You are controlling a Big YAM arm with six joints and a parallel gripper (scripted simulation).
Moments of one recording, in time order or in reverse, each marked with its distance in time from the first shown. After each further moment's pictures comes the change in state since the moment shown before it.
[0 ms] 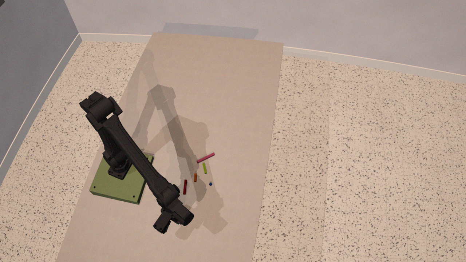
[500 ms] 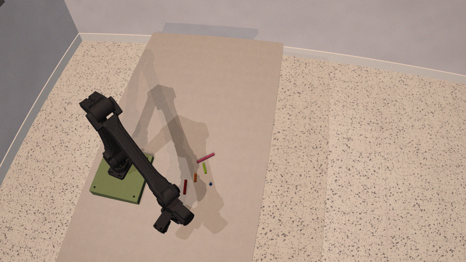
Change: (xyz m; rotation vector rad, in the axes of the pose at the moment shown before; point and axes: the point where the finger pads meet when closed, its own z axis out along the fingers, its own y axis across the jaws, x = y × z) arm 0.001 0.000 0.000 0.000 0.000 0.000
